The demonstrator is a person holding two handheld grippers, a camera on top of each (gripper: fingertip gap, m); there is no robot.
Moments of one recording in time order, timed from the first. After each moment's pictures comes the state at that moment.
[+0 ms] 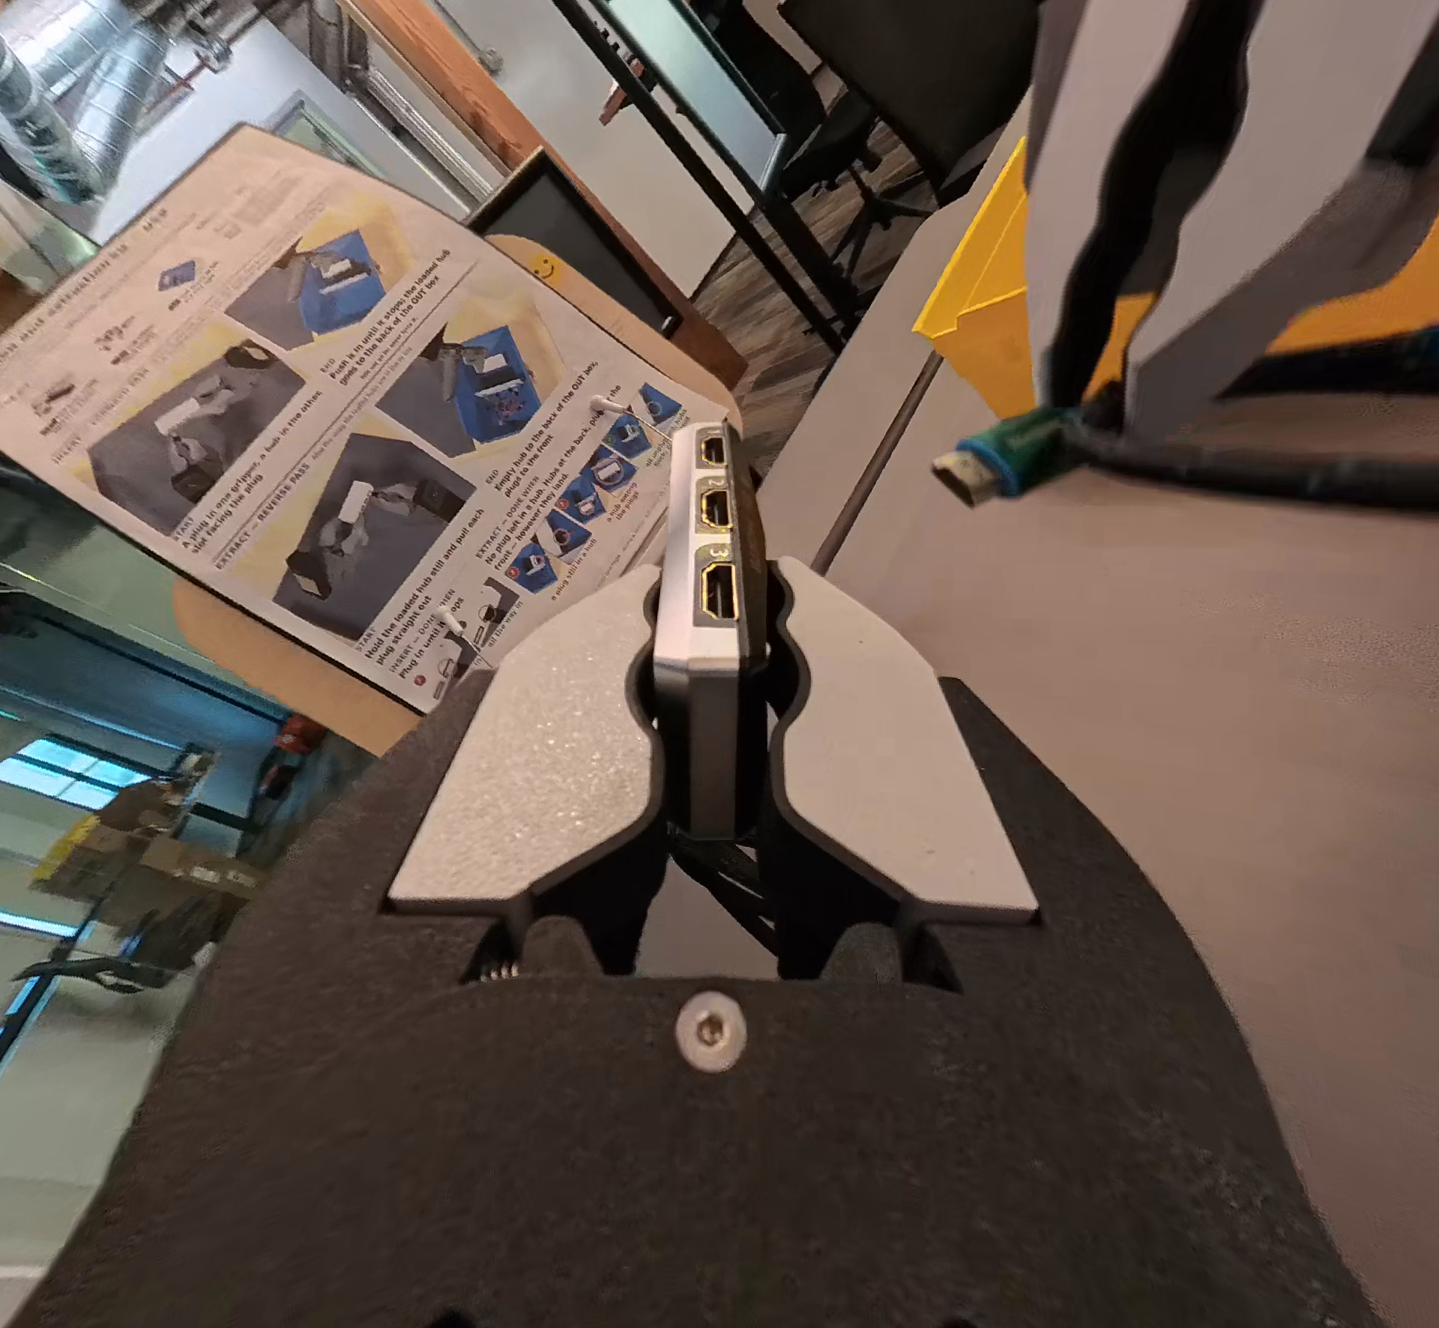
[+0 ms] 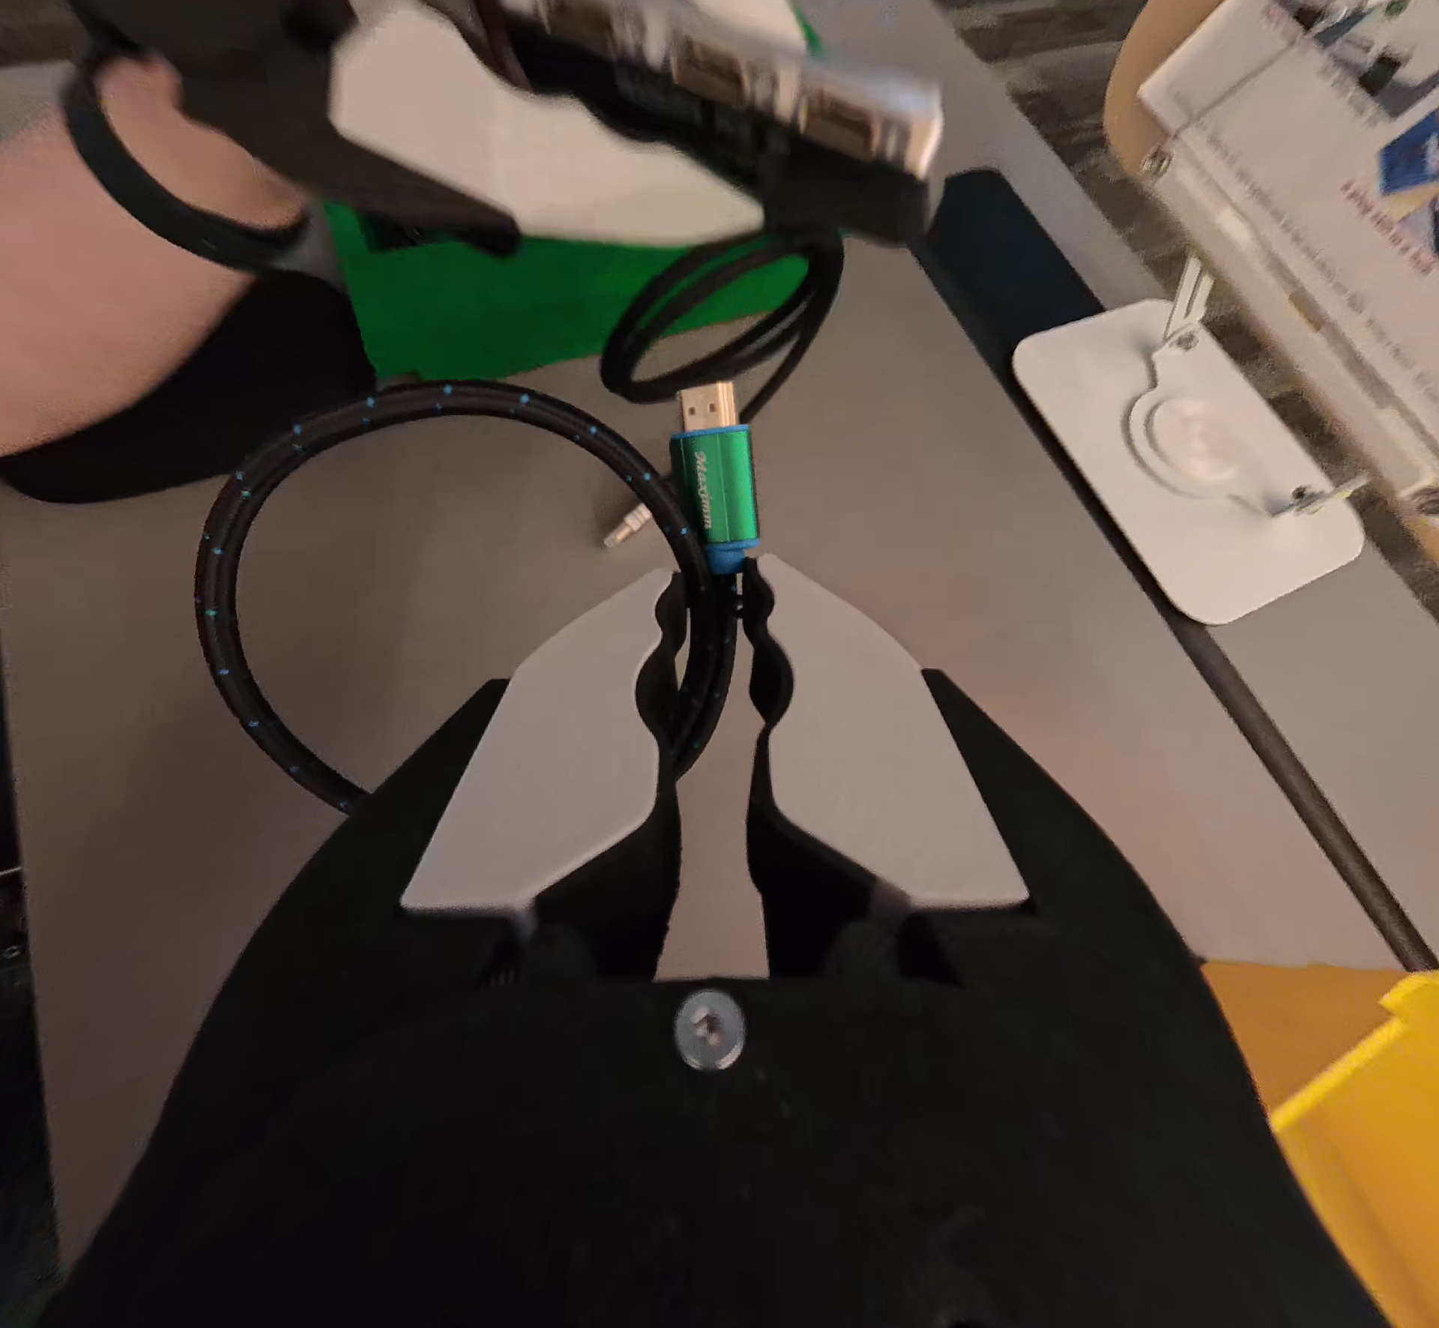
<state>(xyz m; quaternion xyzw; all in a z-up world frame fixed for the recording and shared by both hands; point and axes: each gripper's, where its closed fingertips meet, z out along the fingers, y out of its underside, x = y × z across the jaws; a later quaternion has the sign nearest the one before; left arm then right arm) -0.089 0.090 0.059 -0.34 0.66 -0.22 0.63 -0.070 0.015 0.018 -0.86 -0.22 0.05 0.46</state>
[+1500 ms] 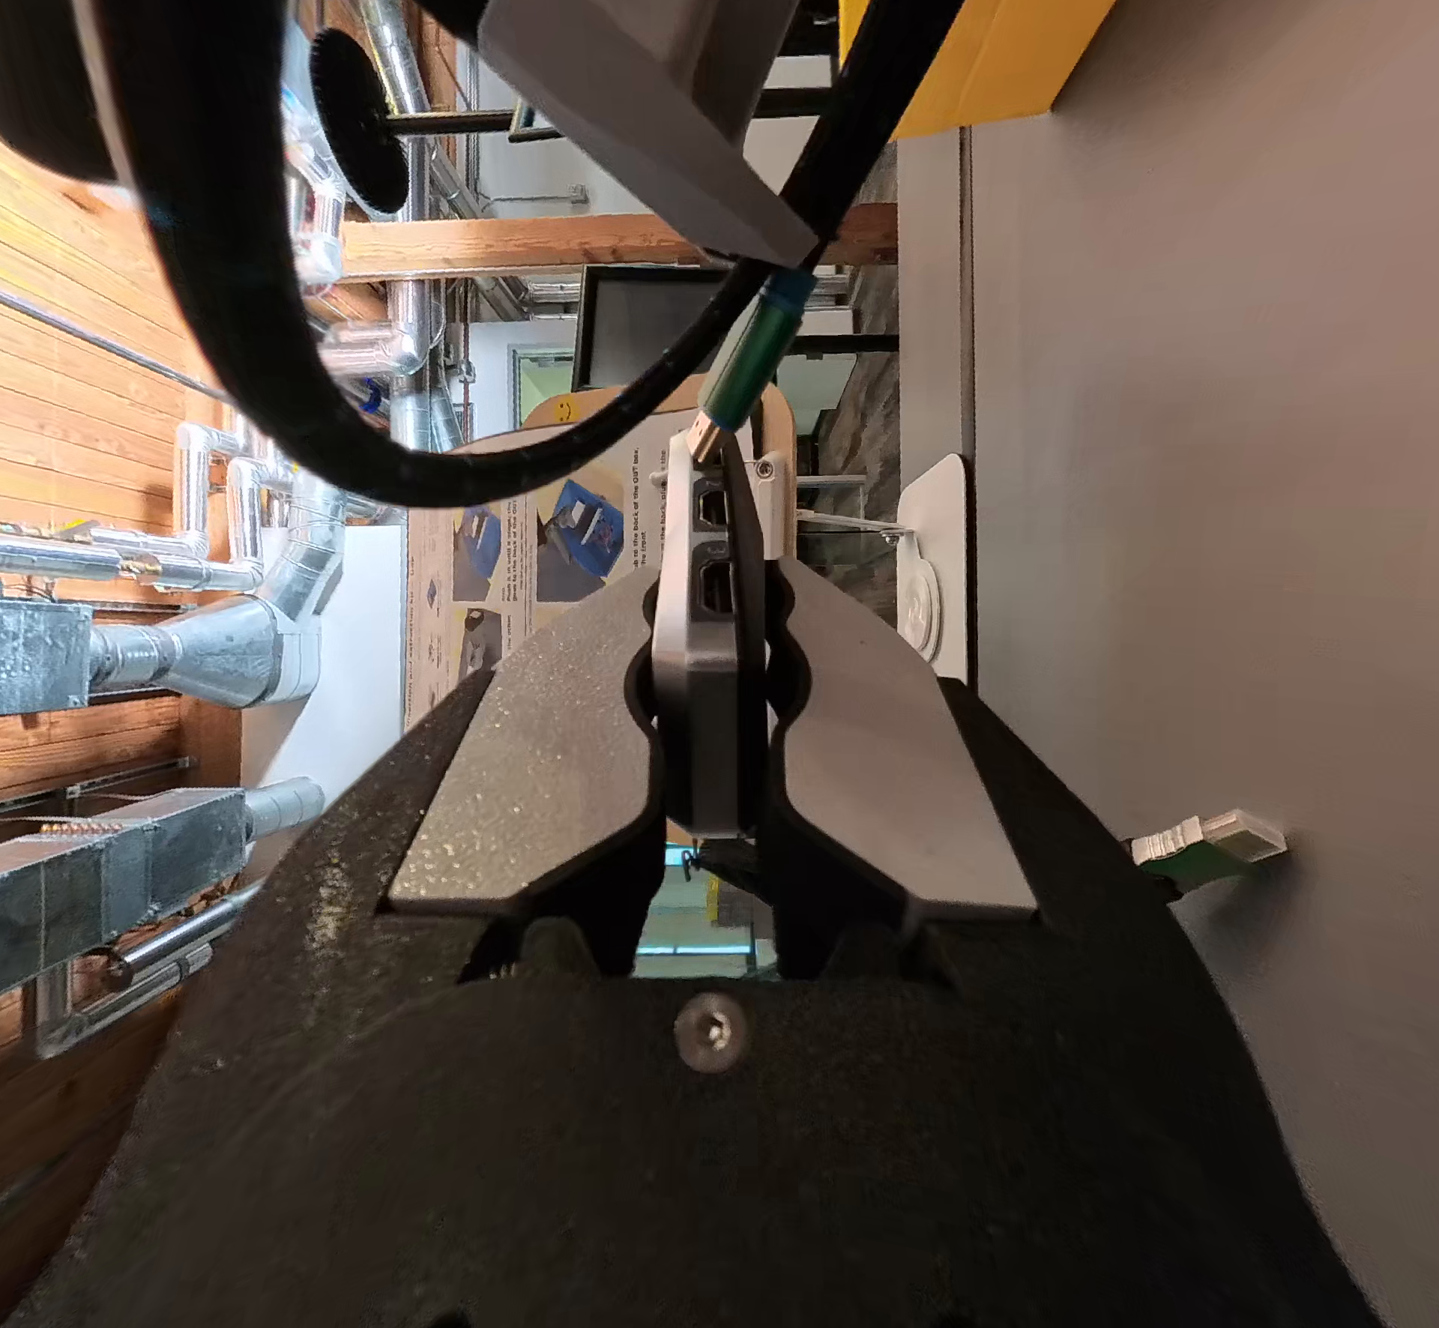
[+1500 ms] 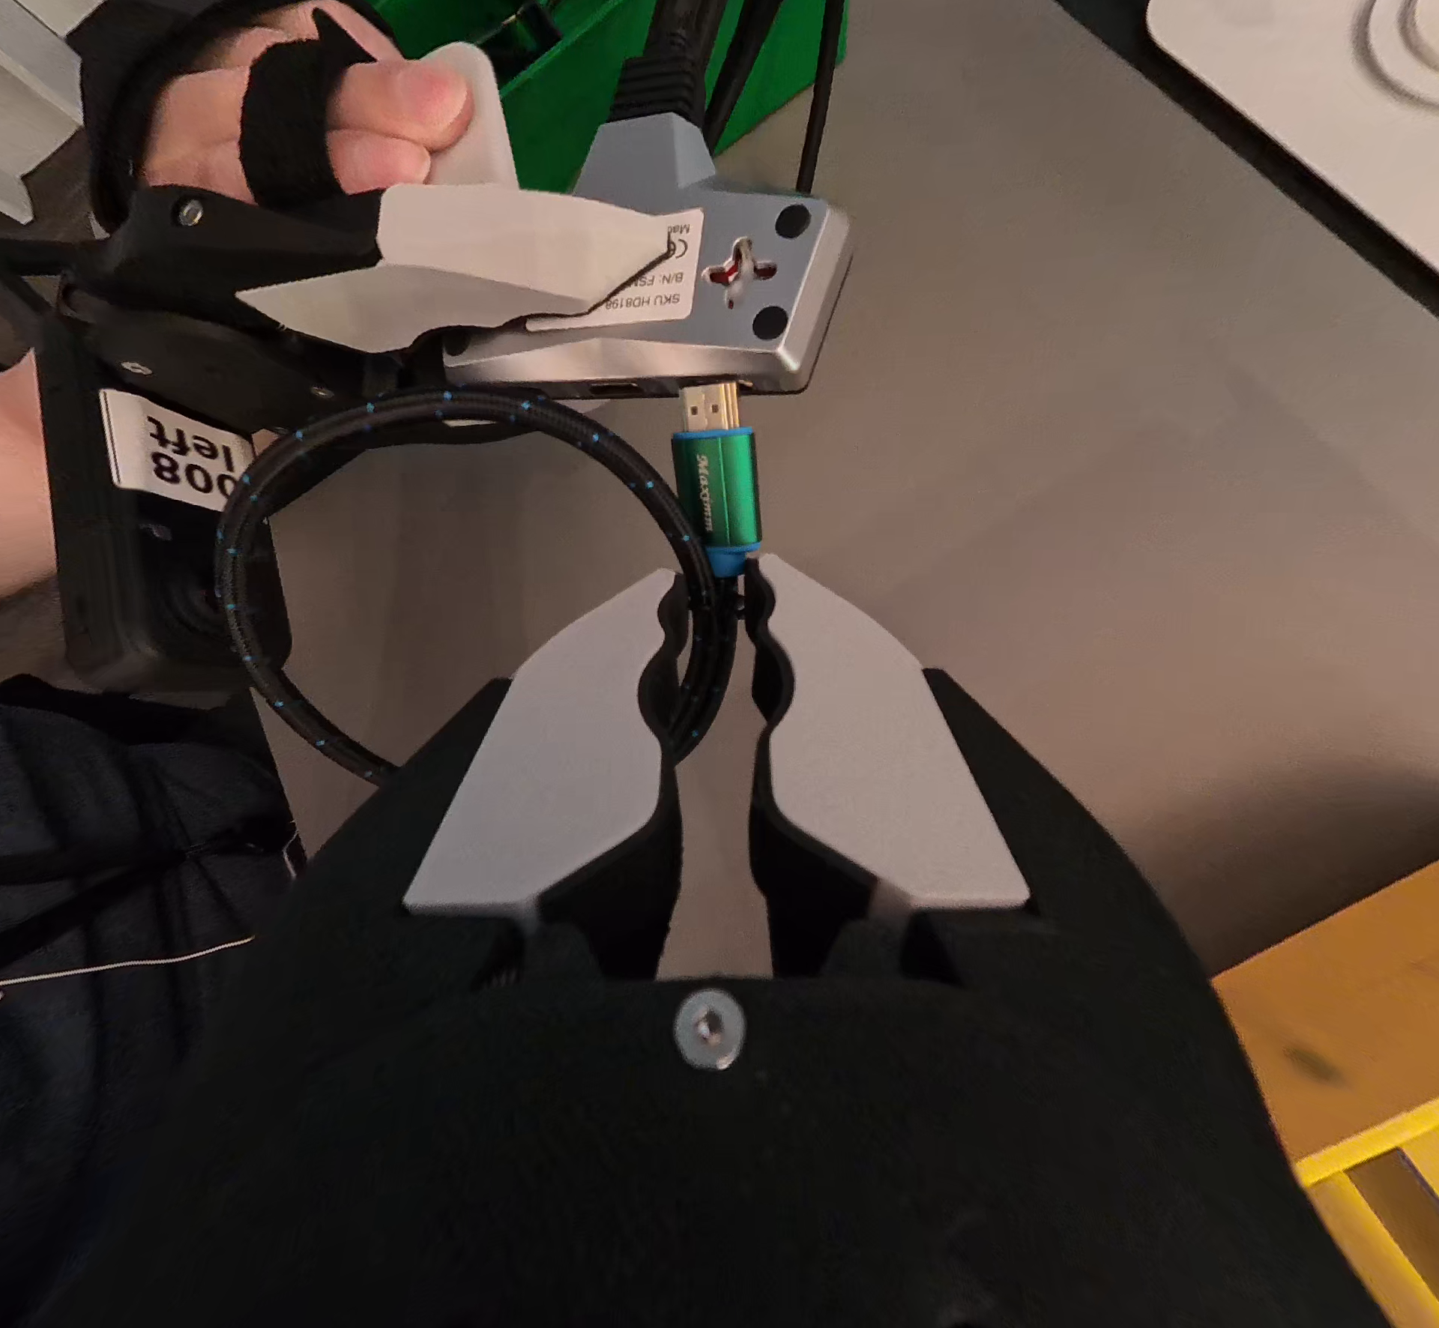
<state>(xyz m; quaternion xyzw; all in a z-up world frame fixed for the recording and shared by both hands) -0.059 0.053 -0.002 -0.08 0.70 0.10 0.70 -0.045 -0.002 -0.019 -0.92 -0.10 0.17 0.35</state>
